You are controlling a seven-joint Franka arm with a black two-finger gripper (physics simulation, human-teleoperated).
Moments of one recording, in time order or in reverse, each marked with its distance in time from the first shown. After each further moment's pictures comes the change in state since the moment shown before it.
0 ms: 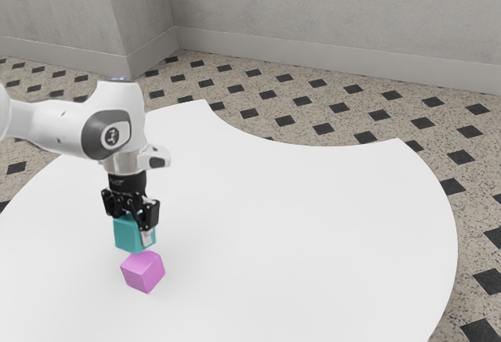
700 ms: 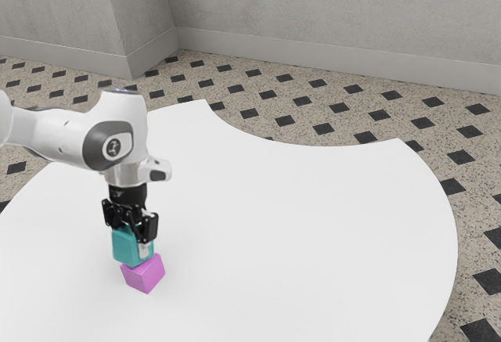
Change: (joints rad) arm -0.027 -0.006 0.000 -0.043 0.007 0.001 0.033
